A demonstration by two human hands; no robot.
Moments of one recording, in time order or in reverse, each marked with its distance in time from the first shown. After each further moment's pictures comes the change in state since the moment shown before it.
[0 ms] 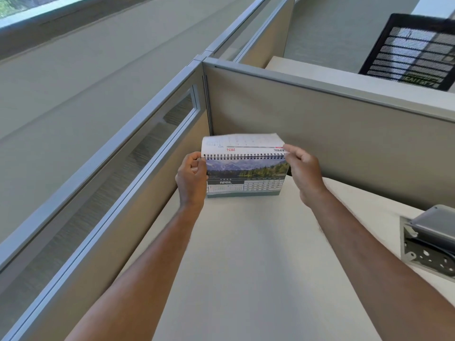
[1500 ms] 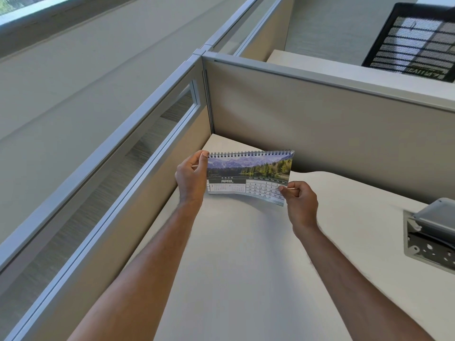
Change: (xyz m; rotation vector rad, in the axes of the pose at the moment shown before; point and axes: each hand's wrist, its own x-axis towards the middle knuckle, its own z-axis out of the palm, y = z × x) left_hand -0.001 0.000 -0.001 0.030 0.005 0.027; right_hand -0.053 0.082 0.004 -0.111 0.200 0.087
